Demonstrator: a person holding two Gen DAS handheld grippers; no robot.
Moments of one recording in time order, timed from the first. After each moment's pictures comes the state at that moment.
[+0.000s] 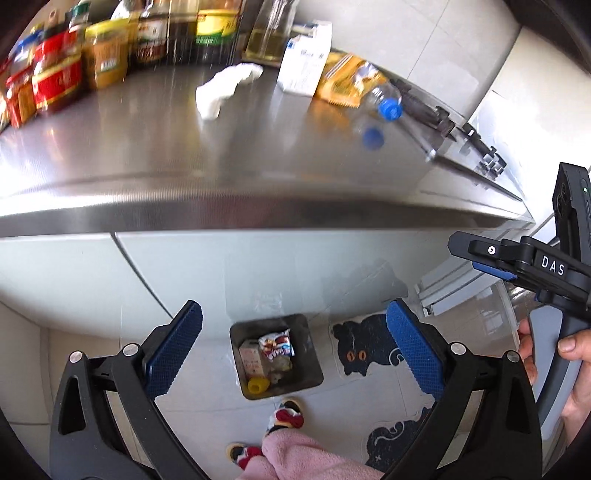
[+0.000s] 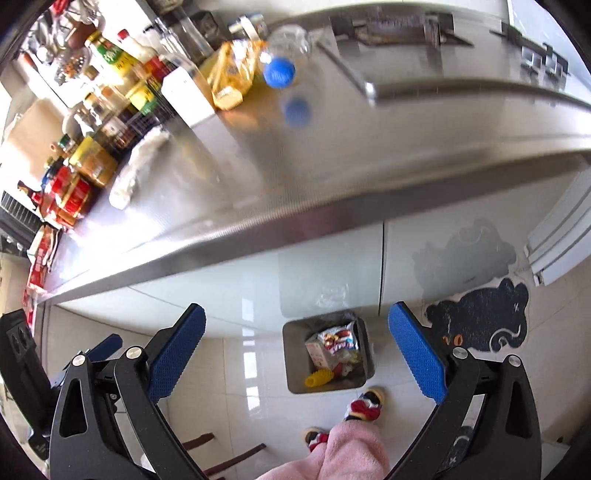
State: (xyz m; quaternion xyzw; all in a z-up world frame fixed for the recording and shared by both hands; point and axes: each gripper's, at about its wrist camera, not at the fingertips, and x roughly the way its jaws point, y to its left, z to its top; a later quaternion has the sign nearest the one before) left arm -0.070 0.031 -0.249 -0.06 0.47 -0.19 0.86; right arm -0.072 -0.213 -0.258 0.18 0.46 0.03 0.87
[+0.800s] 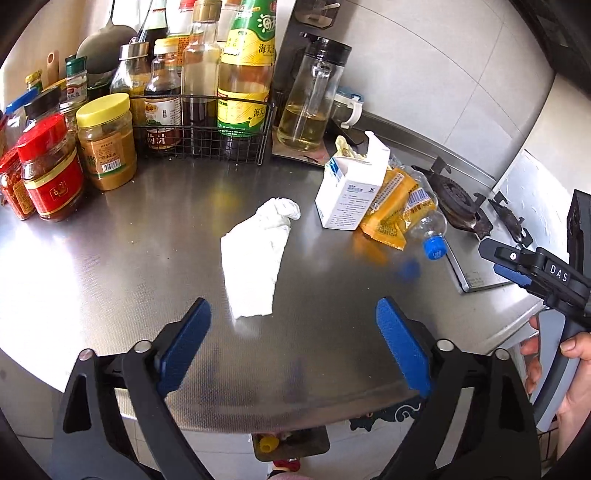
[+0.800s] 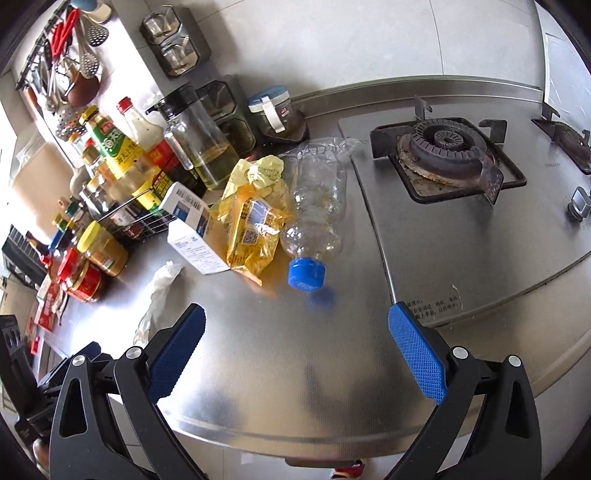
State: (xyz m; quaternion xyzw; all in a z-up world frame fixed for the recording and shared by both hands) left arm 0.063 0.042 -0.180 -0.09 0.43 -0.13 0.89; right arm 0.068 -0.242 -0.189 0.15 0.41 0.04 0.90
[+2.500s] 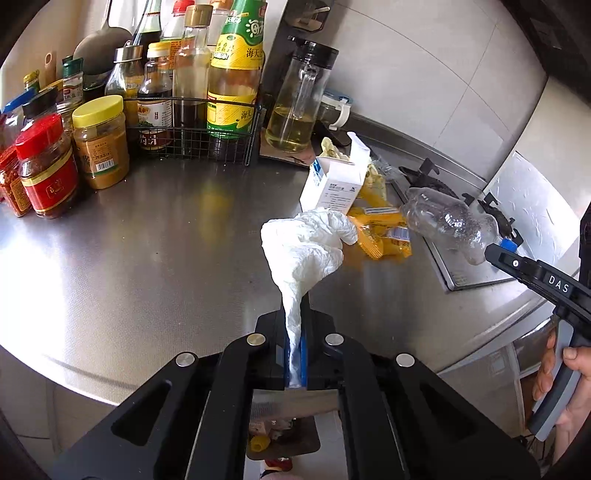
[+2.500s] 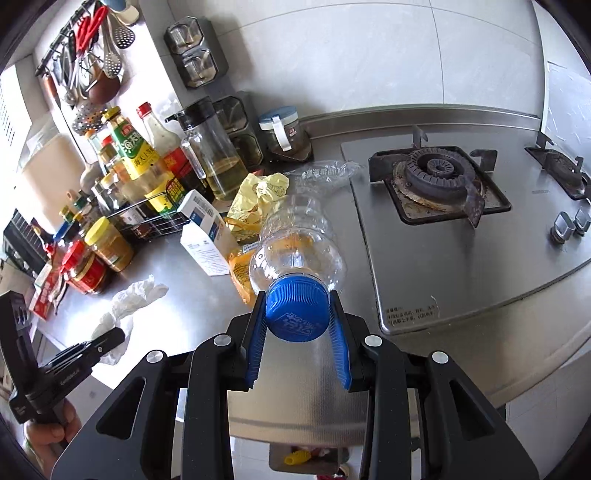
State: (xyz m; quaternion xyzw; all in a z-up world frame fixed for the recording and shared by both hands) left arm 0.038 0.031 -0.166 -0.09 0.42 -0.14 0.89; right arm 0.017 -0.239 -0.161 0.13 0.37 0.05 0.92
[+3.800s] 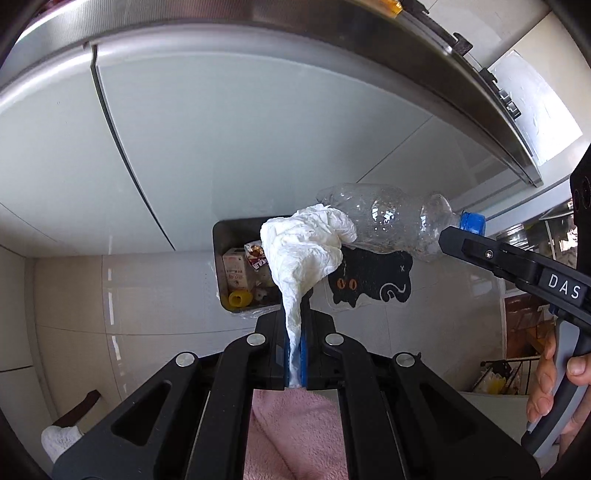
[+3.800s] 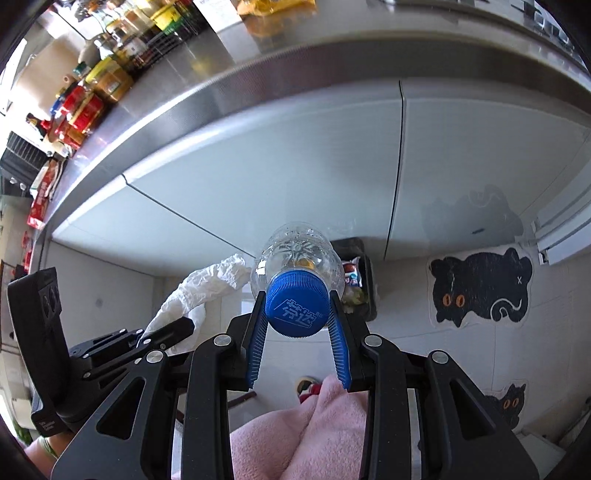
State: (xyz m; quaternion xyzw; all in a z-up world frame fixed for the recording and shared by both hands) left arm -0.126 0.012 -0.353 -0.08 0.60 -0.18 0.77; right arm -0.128 -0.169 -0.354 0.16 0.57 0.06 0.81
